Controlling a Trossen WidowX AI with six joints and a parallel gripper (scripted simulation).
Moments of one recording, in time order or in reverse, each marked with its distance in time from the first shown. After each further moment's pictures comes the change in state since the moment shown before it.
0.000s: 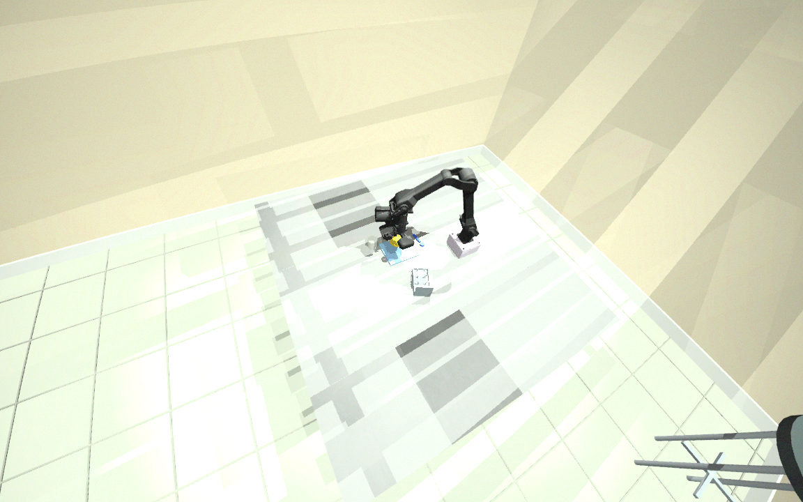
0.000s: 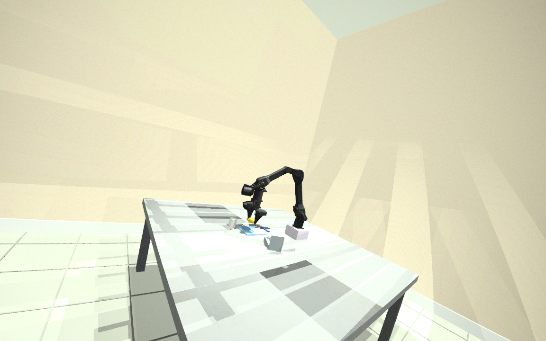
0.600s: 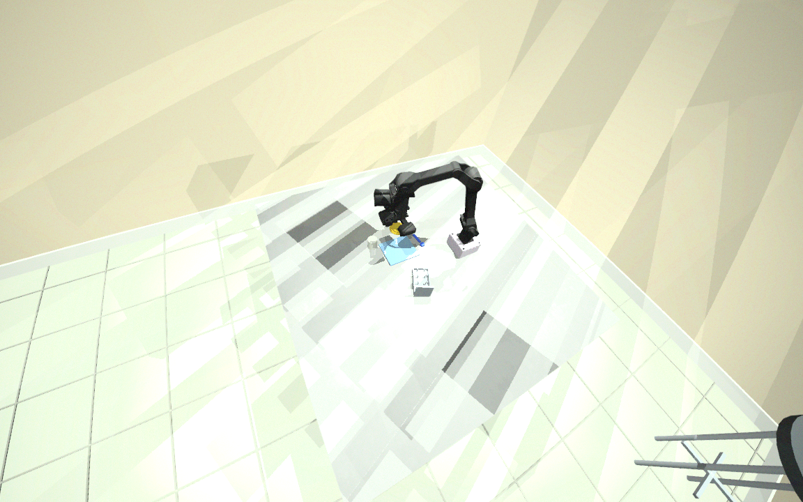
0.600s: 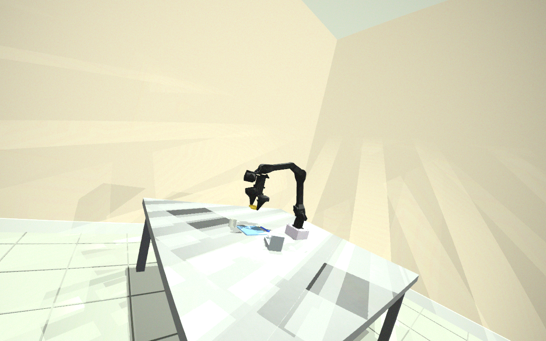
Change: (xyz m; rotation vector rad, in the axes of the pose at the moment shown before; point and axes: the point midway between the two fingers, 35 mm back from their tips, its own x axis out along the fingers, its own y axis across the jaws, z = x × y) arm -0.086 -0.002 0.005 0.000 0.000 0.000
